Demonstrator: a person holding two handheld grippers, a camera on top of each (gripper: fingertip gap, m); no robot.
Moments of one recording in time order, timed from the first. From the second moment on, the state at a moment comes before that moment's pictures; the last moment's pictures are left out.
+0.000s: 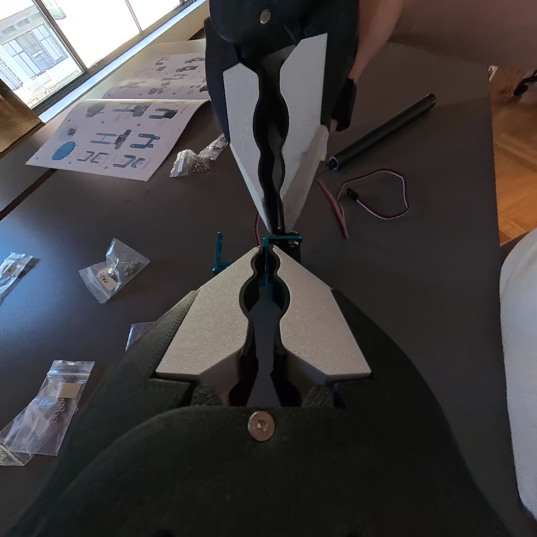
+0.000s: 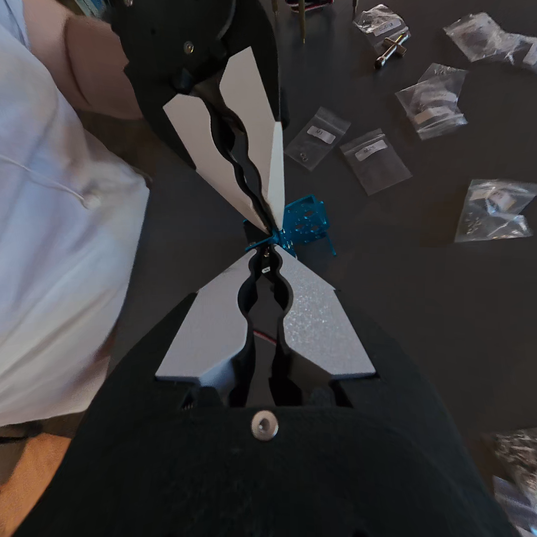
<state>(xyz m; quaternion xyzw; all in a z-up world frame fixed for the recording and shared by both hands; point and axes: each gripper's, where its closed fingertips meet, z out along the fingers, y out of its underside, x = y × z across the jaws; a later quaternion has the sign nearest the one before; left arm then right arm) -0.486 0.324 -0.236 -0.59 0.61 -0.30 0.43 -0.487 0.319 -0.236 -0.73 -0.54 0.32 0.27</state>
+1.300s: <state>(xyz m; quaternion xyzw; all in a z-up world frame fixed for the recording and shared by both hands) -0.486 0.322 -0.236 -0.56 0.61 -0.35 0.44 -0.458 0.323 -0.223 -0.76 -0.47 0.33 0.32</state>
